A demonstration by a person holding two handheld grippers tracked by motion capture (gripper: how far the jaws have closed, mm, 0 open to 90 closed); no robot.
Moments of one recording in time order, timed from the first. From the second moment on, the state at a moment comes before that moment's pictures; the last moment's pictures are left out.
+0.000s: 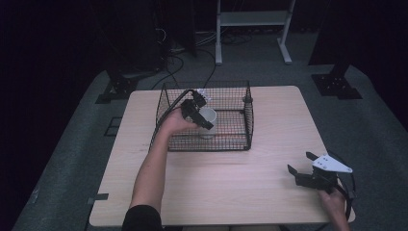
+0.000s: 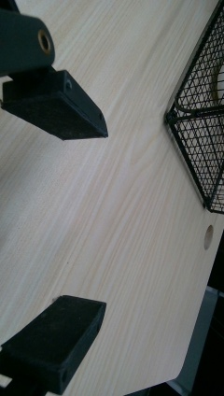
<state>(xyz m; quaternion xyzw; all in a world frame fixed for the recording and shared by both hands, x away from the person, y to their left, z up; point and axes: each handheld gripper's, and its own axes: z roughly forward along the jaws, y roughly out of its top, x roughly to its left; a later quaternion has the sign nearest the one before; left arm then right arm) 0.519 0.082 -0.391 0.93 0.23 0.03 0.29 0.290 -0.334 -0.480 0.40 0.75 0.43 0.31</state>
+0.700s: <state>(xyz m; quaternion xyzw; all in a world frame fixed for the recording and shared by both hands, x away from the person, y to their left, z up) 0.493 0.093 -0.351 0.92 0.21 0.08 0.32 0.290 -0.334 -0.480 0.40 0.75 0.42 0.31</state>
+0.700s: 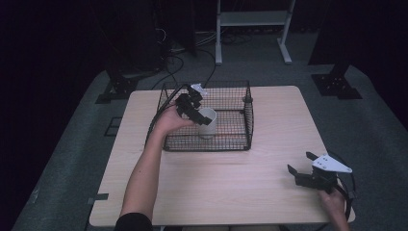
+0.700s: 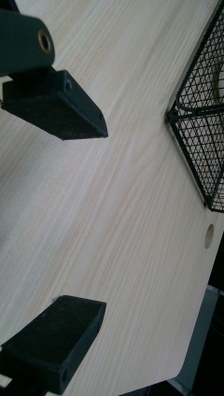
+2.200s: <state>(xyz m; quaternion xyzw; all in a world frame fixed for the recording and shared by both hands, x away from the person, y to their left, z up) 0.408 0.133 -0.334 0.90 0.19 0.11 0.38 0.290 -0.333 -0.480 0.40 0.75 0.42 0.32</state>
